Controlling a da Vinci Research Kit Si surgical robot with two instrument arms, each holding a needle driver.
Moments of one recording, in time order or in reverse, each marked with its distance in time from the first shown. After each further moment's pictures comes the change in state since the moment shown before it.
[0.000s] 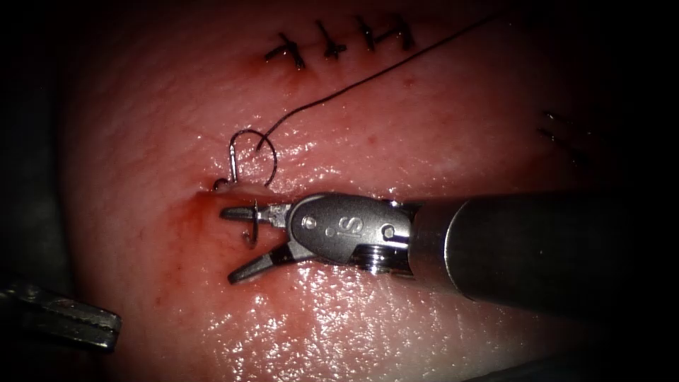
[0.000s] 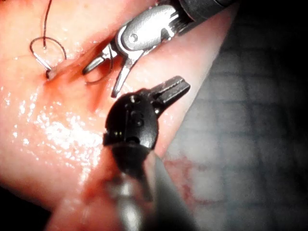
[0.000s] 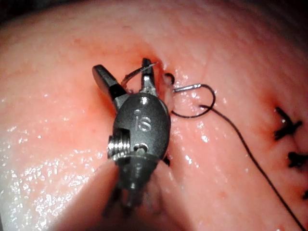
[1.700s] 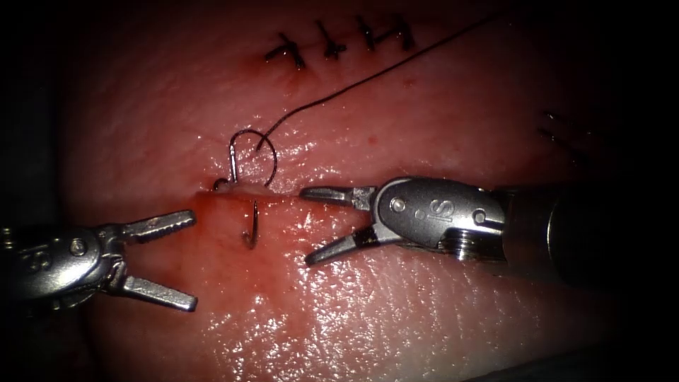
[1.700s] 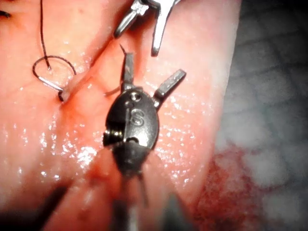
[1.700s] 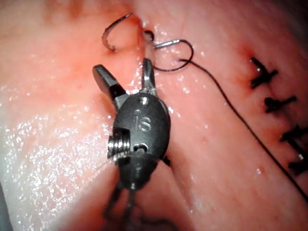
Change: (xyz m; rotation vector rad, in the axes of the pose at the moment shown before) right arm -0.001 0.001 -0.008 -0.078 -0.012 0.056; left arm -0.007 -0.010 0.004 0.343 -0.084 0.212
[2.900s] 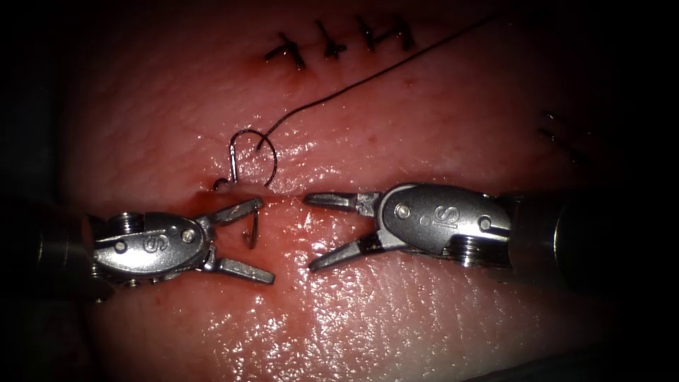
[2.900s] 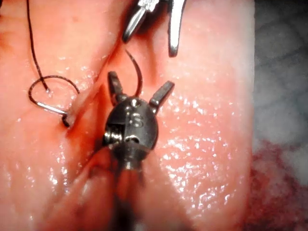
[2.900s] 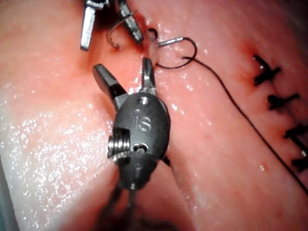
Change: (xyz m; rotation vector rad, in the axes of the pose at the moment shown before) right arm 0.000 -0.001 0.000 0.004 0.010 -0.002; left arm -0.008 -0.004 0.008 0.141 -0.214 0.122
